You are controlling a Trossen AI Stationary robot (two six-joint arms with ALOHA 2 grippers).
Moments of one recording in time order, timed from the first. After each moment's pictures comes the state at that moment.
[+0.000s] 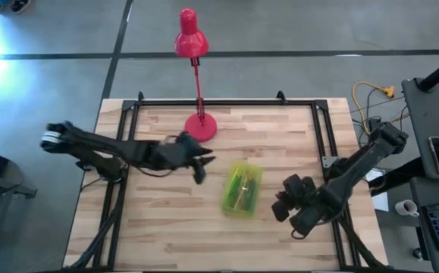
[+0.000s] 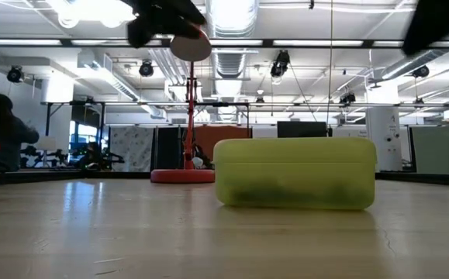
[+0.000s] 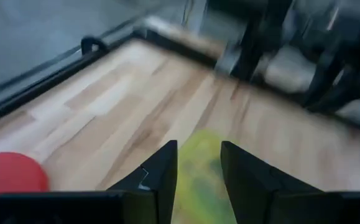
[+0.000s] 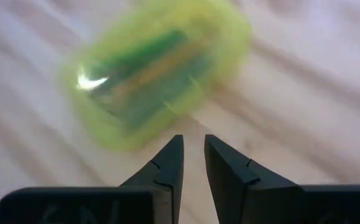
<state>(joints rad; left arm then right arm) -0.16 1.26 1.01 -0.17 -0.45 -0.44 0.73 1.42 1.08 -1.02 0.59 1.67</state>
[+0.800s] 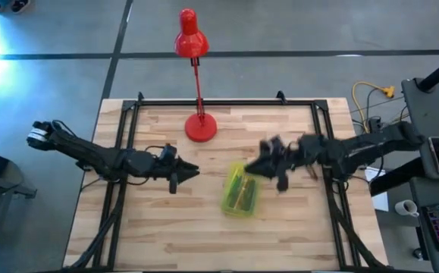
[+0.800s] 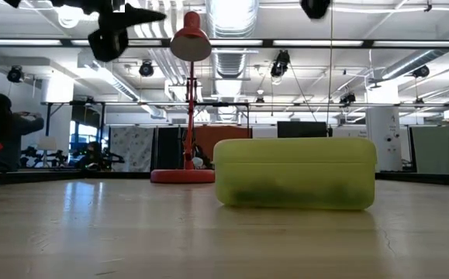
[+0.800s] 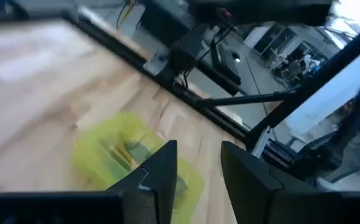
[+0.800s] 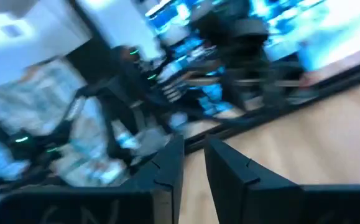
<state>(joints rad) -0.27 0.98 0.62 0.19 -0.32 -0.70 0.20 1.16 0.83 0.29 -0.06 0.60</state>
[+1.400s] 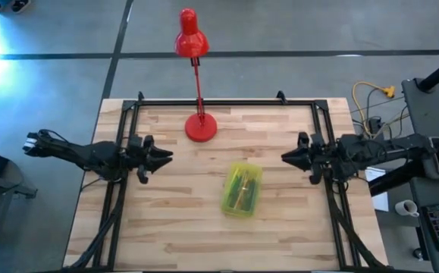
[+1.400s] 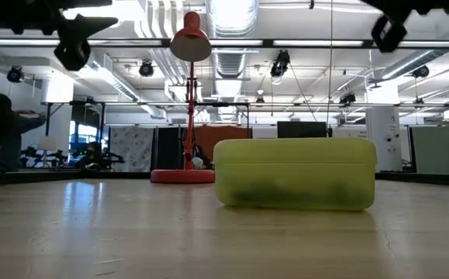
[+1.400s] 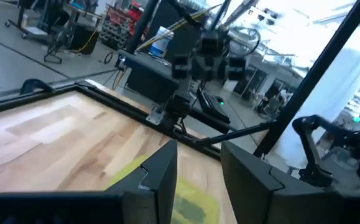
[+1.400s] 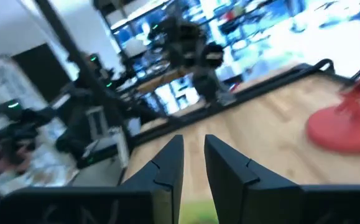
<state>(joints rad) -0.23 0.43 0.32 0.20 -0.32 -0.45 0.16 0.49 0.48 -0.01 0.12 0.49</state>
